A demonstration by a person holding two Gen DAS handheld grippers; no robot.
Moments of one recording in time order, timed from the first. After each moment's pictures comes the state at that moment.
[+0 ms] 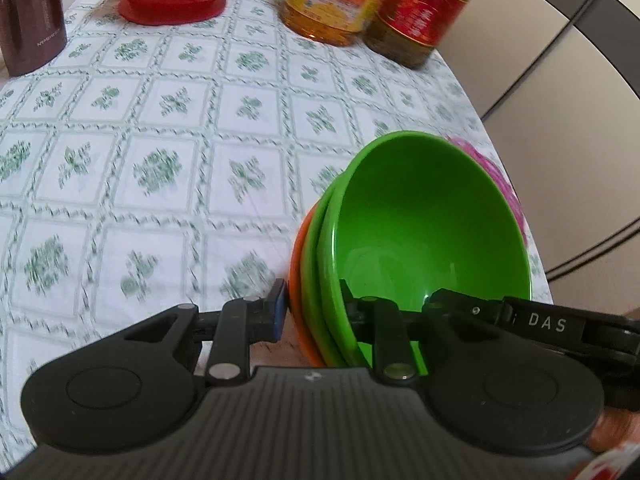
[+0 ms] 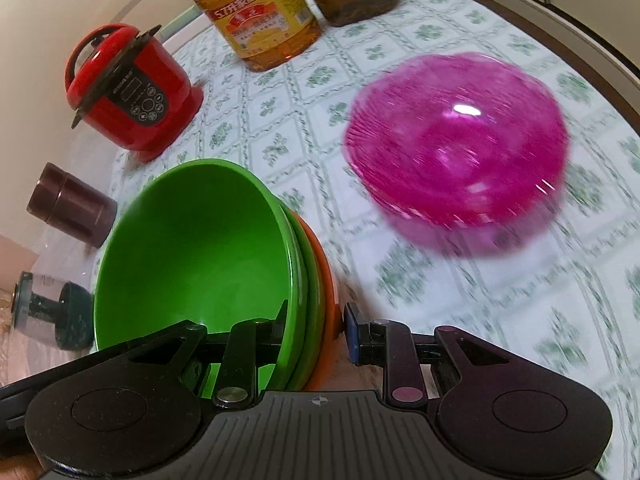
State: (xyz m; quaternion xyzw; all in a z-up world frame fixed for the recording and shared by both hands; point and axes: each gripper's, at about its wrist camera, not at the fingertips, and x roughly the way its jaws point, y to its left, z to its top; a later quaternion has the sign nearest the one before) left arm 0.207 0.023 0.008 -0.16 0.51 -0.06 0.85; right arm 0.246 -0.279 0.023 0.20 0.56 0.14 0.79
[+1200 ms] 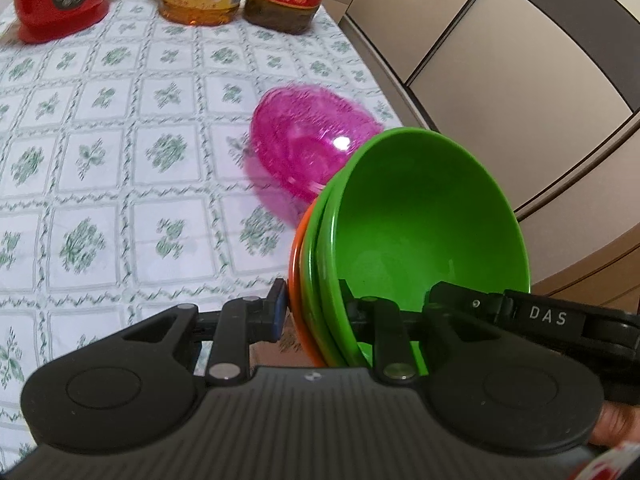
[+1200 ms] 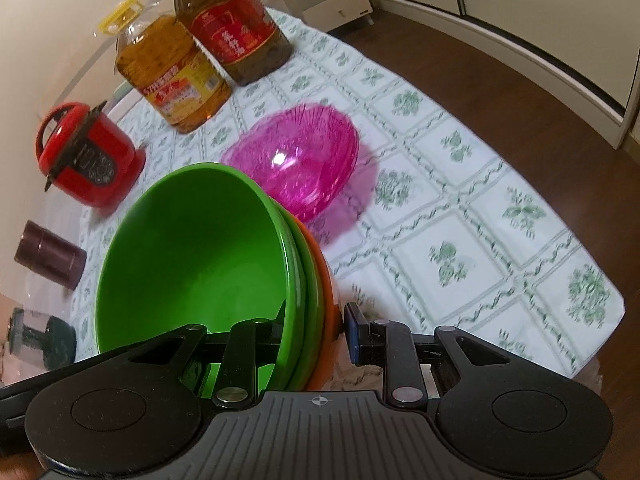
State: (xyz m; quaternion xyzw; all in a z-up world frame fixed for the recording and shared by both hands) left arm 0.183 -0.107 0.037 -0.13 0.50 -0.16 0.84; right arm 0.198 -0.414 0.069 0.23 0.53 0.07 0.82
